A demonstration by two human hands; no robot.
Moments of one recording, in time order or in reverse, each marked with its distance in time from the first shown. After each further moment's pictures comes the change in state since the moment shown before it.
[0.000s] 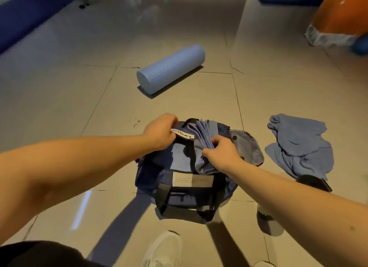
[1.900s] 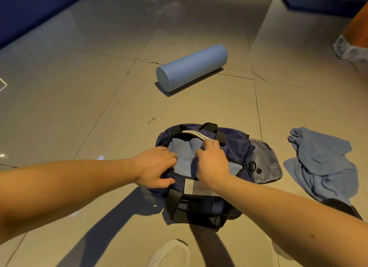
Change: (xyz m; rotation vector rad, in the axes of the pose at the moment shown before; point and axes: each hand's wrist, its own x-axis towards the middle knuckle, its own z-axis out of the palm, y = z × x) left_hand -0.065 -0.098 0.032 0.393 -0.224 0.583; right_hand 0.026 -0.027 0.088 -0.868 -0.056 -0.400
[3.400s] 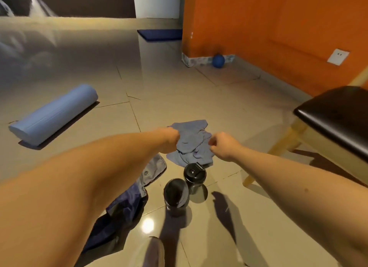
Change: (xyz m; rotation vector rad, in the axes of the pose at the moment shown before) left_hand 0.322 0.315 -0.173 0.079 -0.176 -0.045; right_hand -0.259 0.363 -0.093 0.397 0.132 0.641
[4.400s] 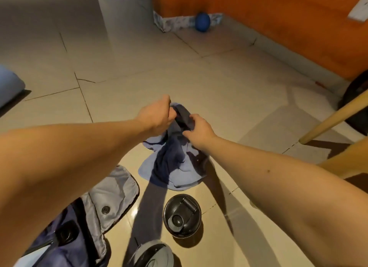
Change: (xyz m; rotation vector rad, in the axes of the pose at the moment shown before) left_hand 0.242 -0.014 0.022 -0.474 0.345 0.084; right_hand 0.237 0.069 0.090 0.420 0.104 0.164
